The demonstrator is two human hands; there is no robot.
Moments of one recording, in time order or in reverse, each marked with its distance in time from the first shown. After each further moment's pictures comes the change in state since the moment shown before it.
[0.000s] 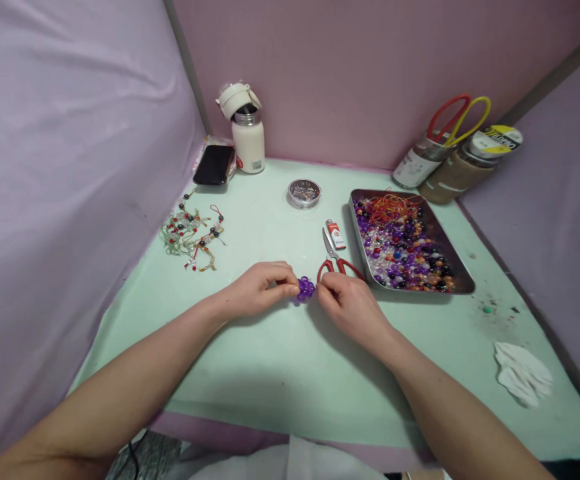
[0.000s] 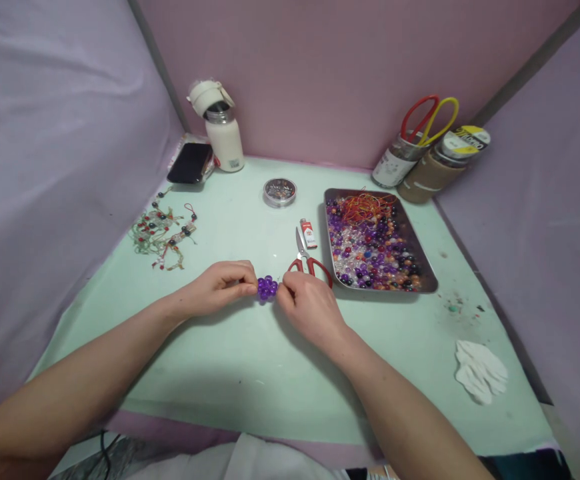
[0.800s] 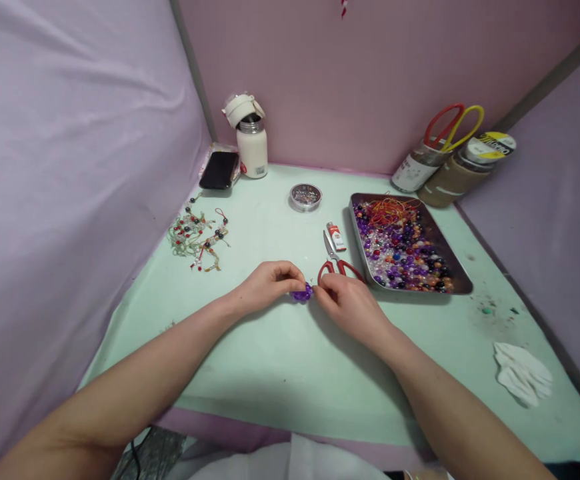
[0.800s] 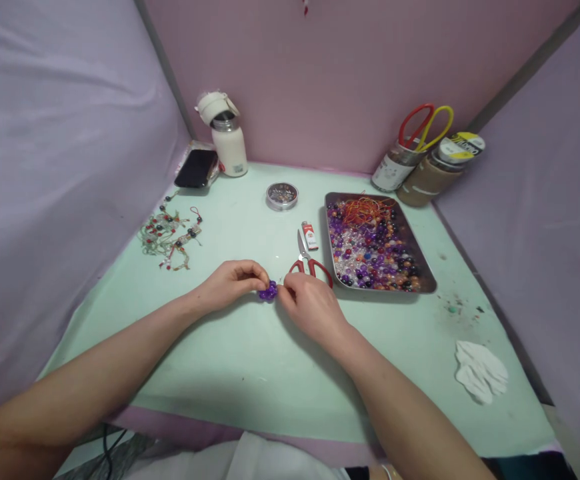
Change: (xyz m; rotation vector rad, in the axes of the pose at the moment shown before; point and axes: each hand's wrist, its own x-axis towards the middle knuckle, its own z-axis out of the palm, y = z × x) left_hand 0.009 -0.006 0.018 -0.451 0.147 -0.298; right_hand -0.001 0.000 0.000 -0.046 -0.005 -0.029
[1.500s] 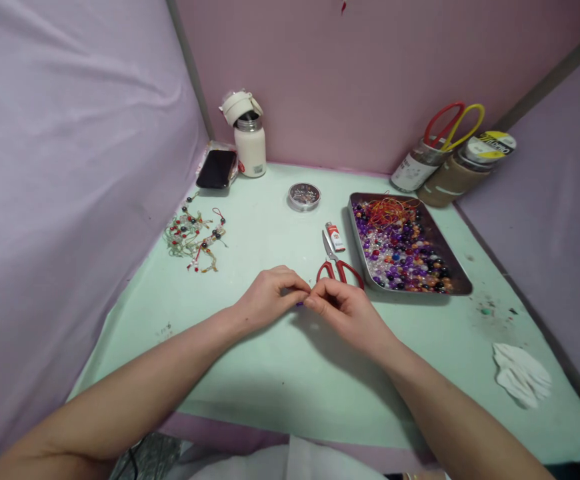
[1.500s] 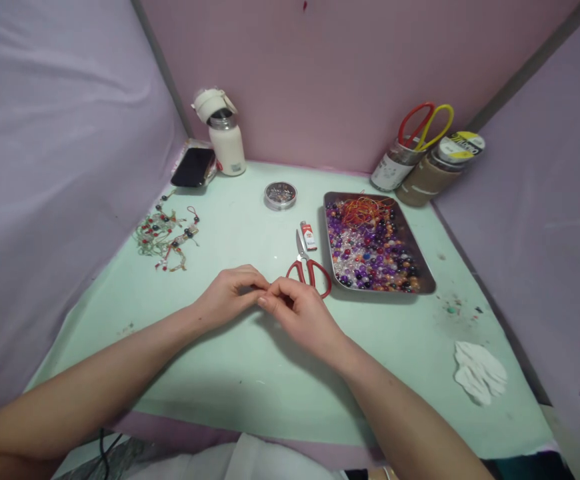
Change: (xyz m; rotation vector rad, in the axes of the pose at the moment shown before) left_hand -0.012 0.003 0.011 0.512 0.087 0.264; right_hand -0.011 -0.018 -0.009 0.689 -0.084 -0.006
